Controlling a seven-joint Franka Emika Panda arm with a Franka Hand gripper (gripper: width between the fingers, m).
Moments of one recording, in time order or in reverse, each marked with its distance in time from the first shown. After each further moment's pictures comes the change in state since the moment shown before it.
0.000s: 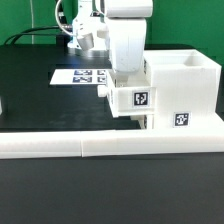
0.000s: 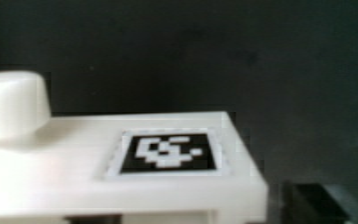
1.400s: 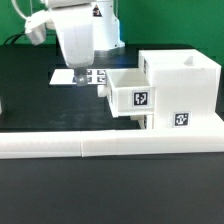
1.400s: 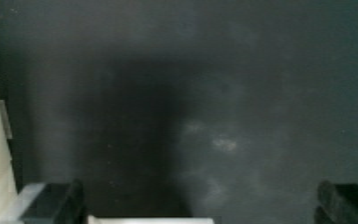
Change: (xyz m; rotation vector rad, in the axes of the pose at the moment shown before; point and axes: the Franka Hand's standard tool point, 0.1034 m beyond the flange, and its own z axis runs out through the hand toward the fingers) arm -0.073 0.005 -0.014 0.057 0.147 -0.080
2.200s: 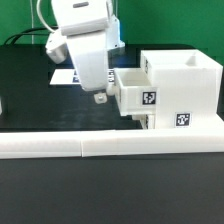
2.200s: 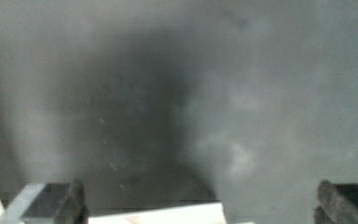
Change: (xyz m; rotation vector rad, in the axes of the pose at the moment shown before) arm 0.043 0.009 0.029 0.038 0.041 0.135
